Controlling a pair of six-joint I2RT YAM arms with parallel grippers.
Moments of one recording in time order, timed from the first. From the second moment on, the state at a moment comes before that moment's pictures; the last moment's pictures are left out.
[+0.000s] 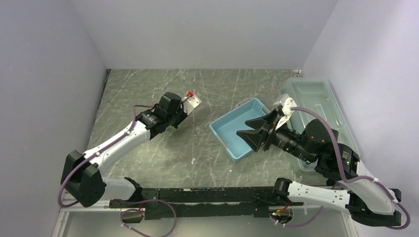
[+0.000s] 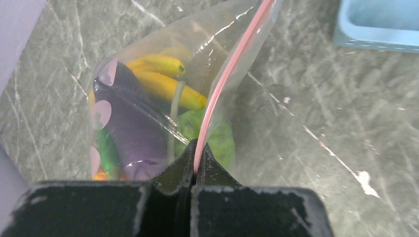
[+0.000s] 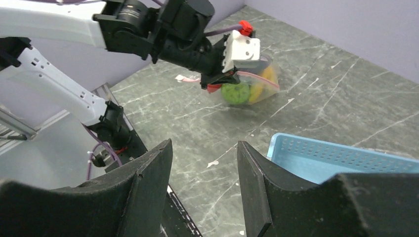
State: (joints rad) left arm -0.62 1.33 1.04 -0.40 -0.13 0.37; right arm 1.11 0.70 1.26 -0.63 0.17 0.20
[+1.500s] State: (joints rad) left arm -0.81 0.91 0.87 -0.51 0.14 -0.19; right arm 1.11 0.82 1.22 -0.65 0.28 0.18
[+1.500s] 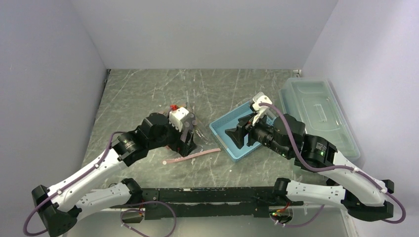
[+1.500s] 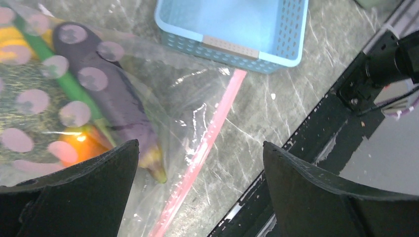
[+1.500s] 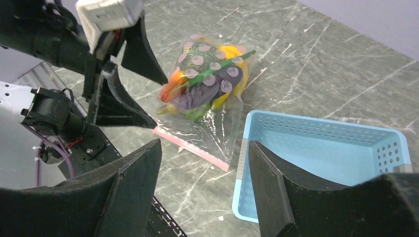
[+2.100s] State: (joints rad) left arm -0.81 1.11 1.31 -0.78 -0.03 -0.15; right arm 1.03 0.94 1.21 -0.65 0.28 0.14
